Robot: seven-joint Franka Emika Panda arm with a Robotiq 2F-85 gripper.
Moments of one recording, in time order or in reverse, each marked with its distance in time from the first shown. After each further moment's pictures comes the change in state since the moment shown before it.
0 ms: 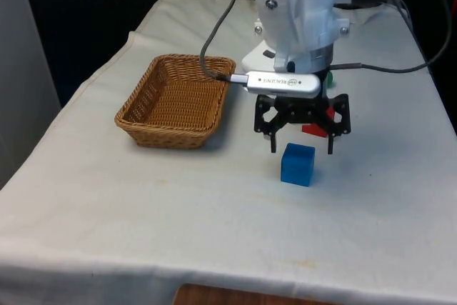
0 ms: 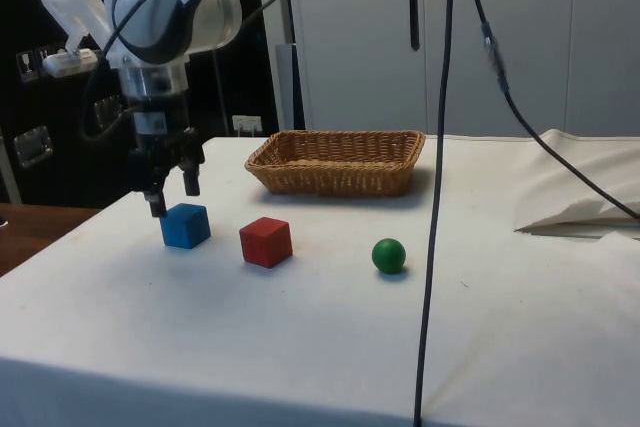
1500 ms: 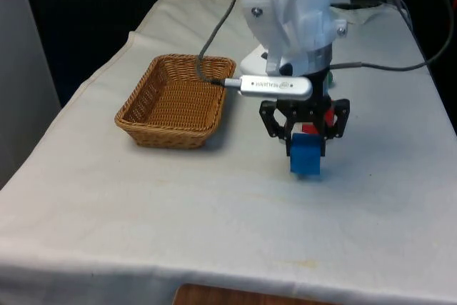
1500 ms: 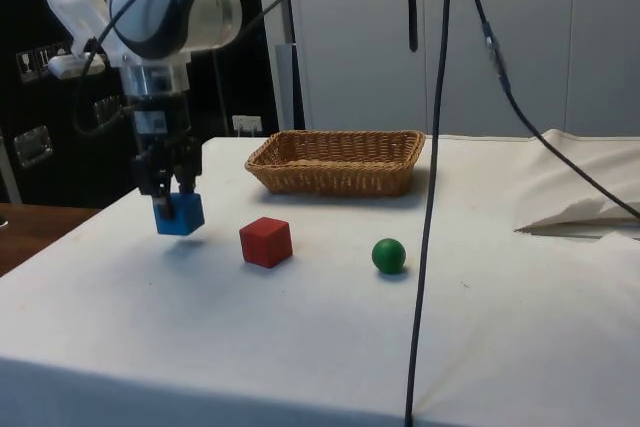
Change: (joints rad) arm 0.000 0.002 -0.004 0.002 0.057 -0.023 -0.005
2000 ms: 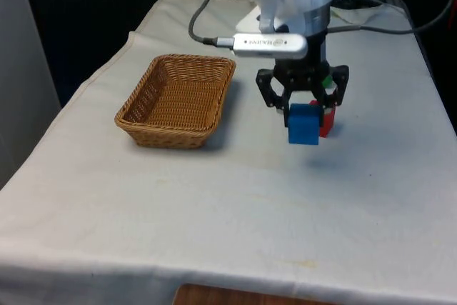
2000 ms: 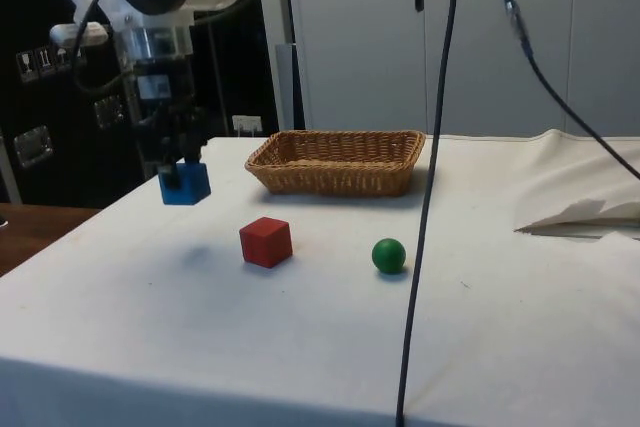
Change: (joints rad) arm 0.001 -0.117 -0.015 -0.063 -0.004 -0.080 -0.006
